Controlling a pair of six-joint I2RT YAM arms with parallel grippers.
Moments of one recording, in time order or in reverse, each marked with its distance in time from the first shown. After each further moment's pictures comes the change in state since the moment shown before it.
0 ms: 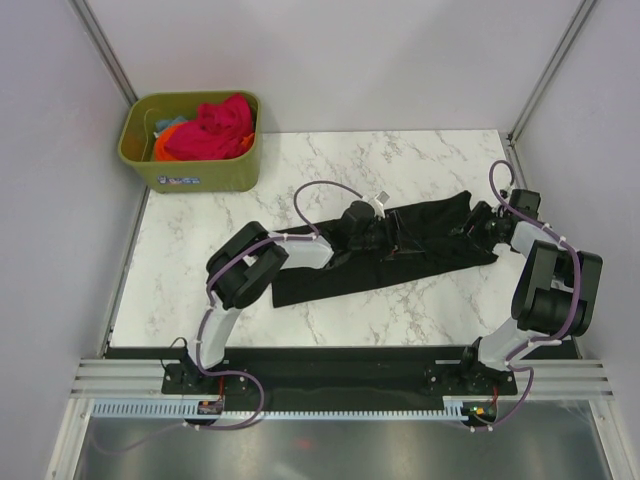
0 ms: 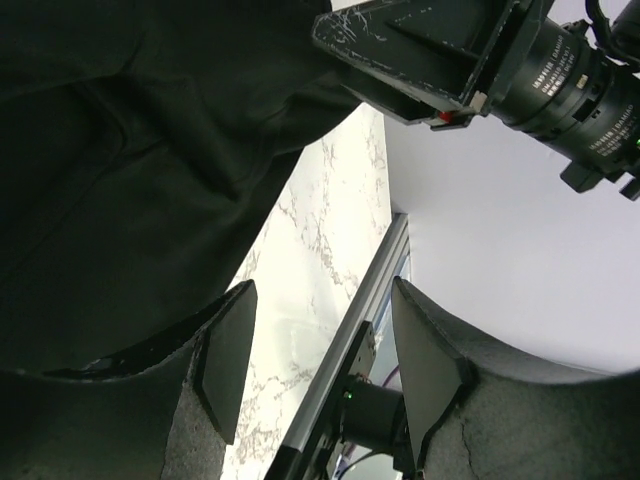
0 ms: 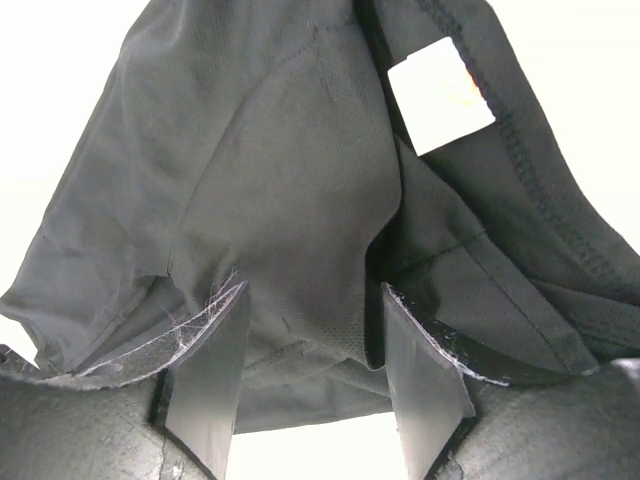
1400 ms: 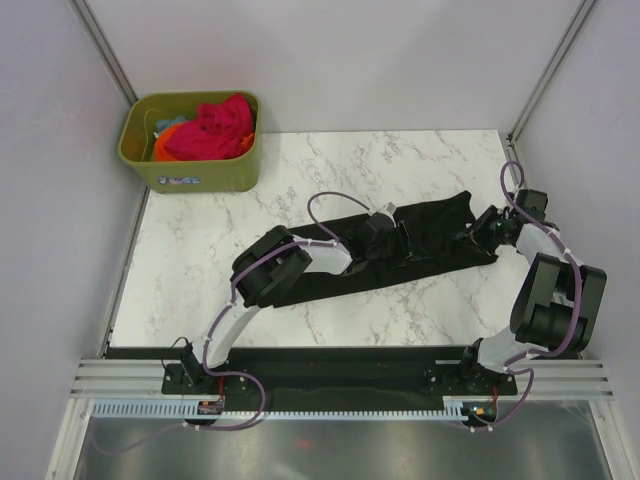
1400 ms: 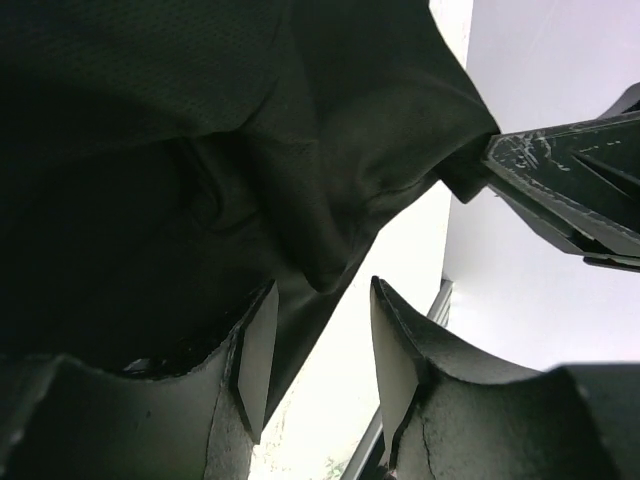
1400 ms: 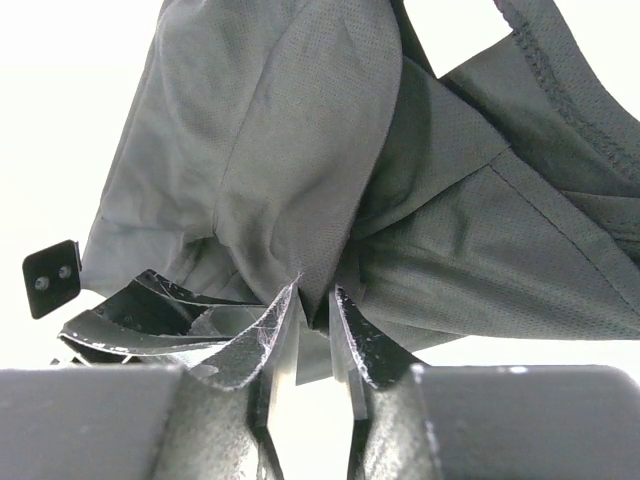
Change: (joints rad) left arm -0.069 0.193 0.165 -0.055 -0.192 -0.074; right arm -0.022 -0.087 0.005 -0.124 -0.044 0.093
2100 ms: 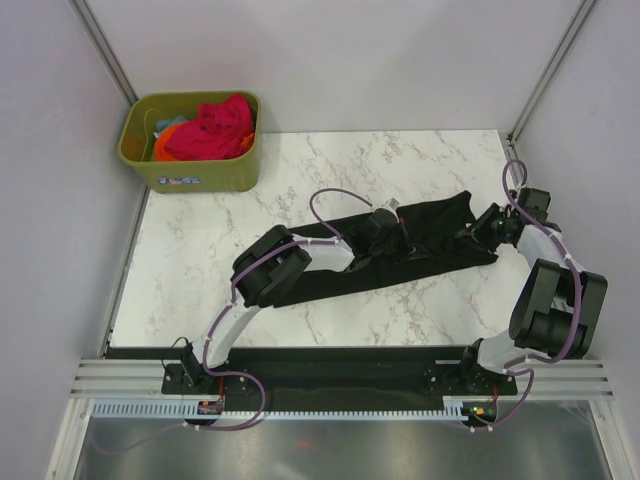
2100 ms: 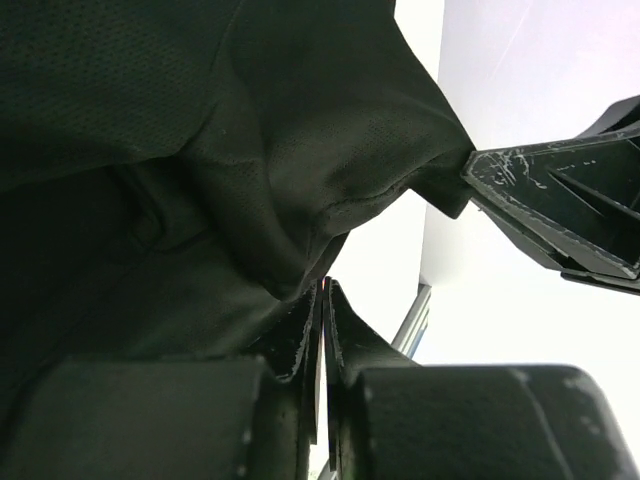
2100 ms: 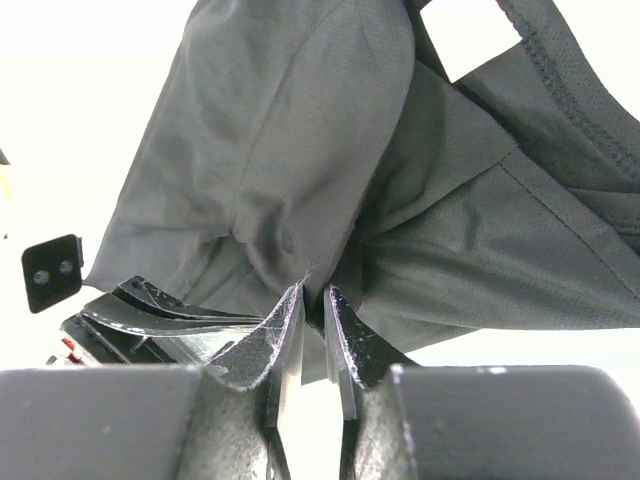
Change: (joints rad) left arm -0.003 0.003 0.051 -0.028 -0.006 -0.027; right arm 0.000 -0.035 0.000 0.000 0.000 0.011
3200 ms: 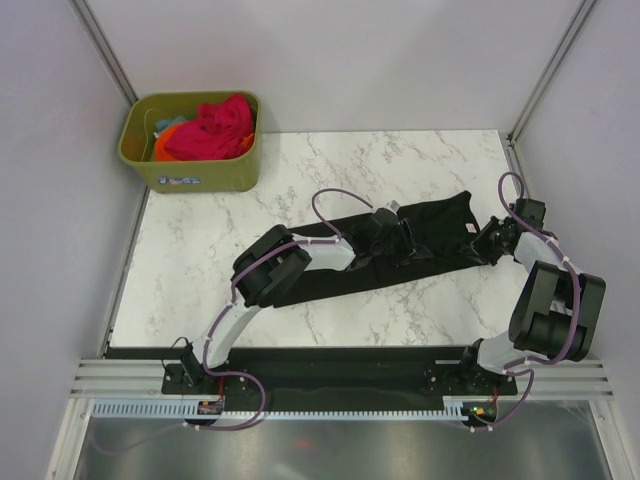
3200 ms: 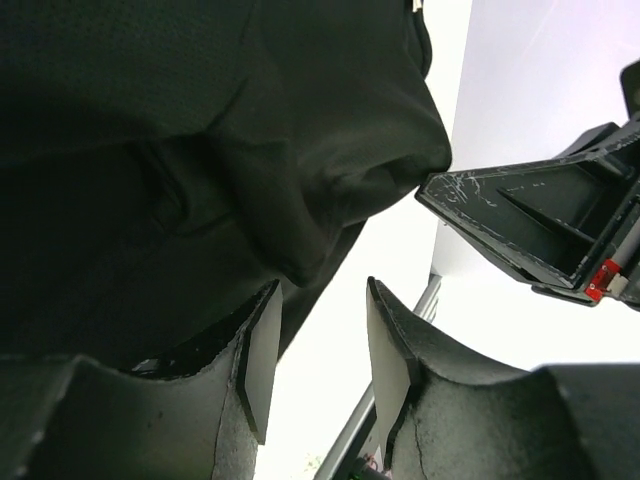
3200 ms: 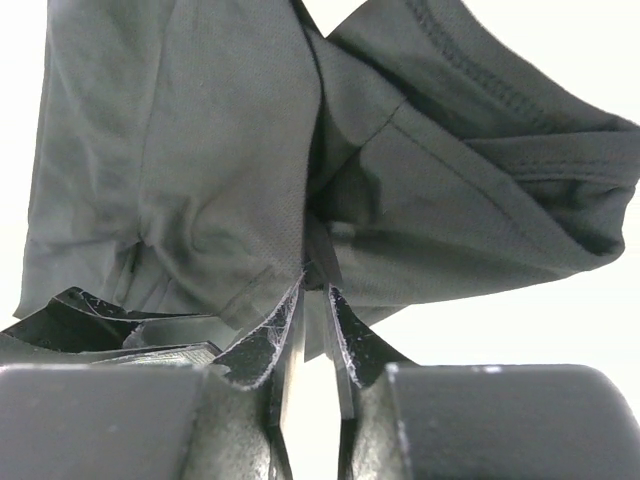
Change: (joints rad) left arm 0.001 -0.001 0.016 -0.074 0.026 0.001; right arm -0.004 -0.018 -0.078 -0.009 0.121 -0.012
